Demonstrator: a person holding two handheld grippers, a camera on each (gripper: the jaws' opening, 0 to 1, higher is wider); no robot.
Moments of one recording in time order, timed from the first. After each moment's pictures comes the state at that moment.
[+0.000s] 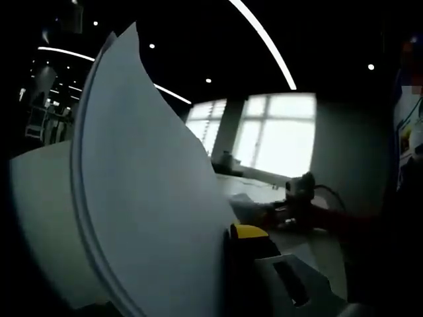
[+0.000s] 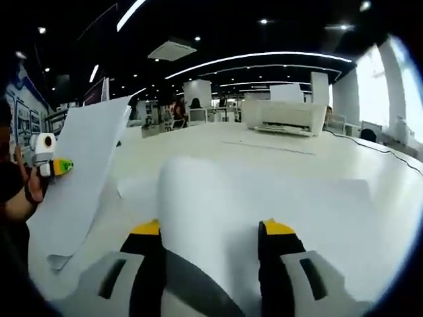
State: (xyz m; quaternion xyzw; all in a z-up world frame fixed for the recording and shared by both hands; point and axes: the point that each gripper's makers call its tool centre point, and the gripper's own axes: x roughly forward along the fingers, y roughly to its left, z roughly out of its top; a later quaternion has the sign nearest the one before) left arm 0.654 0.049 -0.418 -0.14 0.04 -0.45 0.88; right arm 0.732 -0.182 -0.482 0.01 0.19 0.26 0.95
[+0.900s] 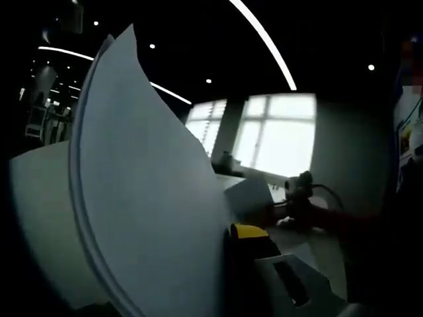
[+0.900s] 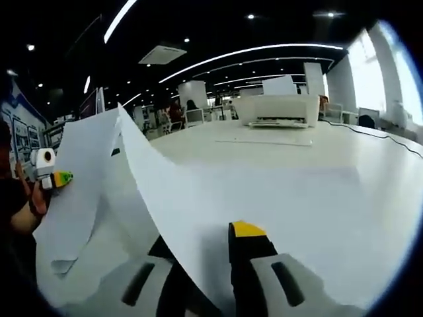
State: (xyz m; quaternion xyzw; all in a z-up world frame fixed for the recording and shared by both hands) left arm 0.652 0.048 -0.416 -0.14 0.04 -0.45 0.88; right arm 0.724 -0.184 -0.481 0.03 0.20 0.26 0.94
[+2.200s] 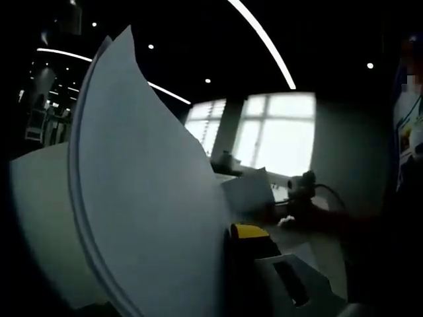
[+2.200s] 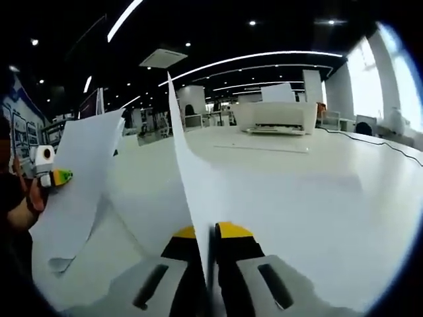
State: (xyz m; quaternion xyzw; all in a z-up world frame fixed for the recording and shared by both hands) left arm 0.661 0.057 -0.420 -0.13 0.03 -0.45 0.88; right arm 0.726 -0.190 -0.477 0.02 0.18 0.25 0.95
